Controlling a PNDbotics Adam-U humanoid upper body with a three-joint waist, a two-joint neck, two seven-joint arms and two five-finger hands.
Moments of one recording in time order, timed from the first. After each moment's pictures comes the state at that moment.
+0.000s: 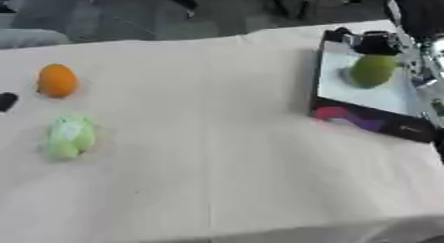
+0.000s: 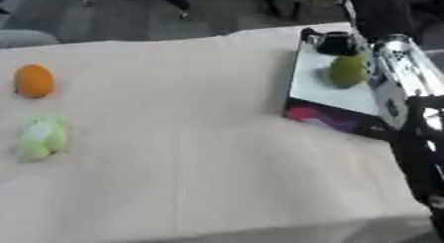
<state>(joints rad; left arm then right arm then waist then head) -0.30 0.71 0.13 -1.39 -0.37 -0.36 -0.21 -0.62 -0.43 0.24 -1.71 1.04 -0.06 -0.07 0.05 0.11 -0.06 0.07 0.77</state>
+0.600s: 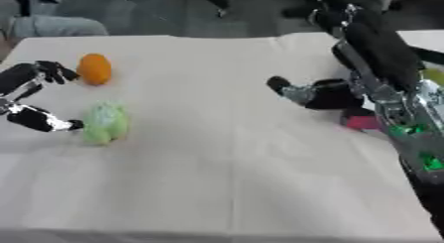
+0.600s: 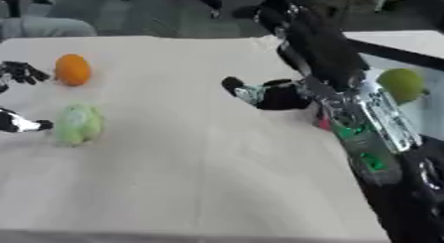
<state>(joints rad) -0.46 0.70 -0.01 -1.14 -0.81 -0.45 -0.21 -0.62 -0.29 0.38 -1.80 0.89 -0.17 0.03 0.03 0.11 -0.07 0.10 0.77</state>
